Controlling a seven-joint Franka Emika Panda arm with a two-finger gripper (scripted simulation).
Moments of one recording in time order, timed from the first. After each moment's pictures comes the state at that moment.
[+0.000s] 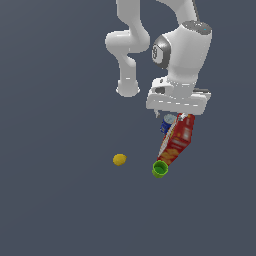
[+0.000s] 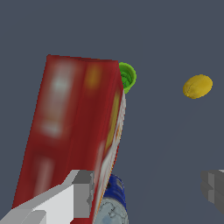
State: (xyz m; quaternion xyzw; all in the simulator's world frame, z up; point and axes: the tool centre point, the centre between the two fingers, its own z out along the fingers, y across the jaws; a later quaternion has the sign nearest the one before) arm -0.050 0.167 0.231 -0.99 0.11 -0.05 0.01
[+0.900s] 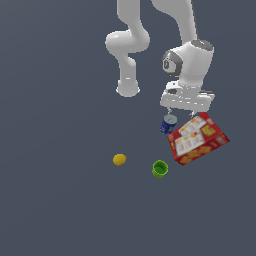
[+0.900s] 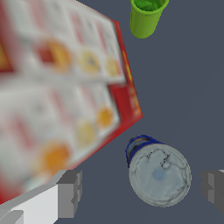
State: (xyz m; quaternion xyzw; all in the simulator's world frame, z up) arm -0.134 0.249 0.167 -0.99 0.16 -0.05 0.03
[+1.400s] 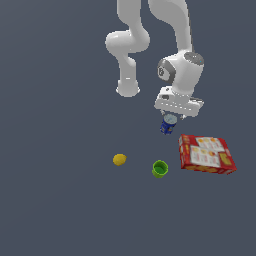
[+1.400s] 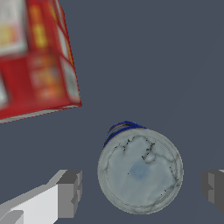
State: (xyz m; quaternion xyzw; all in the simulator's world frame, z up) arm -0.161 0.229 0.124 -0.99 0.17 0.00 0.00
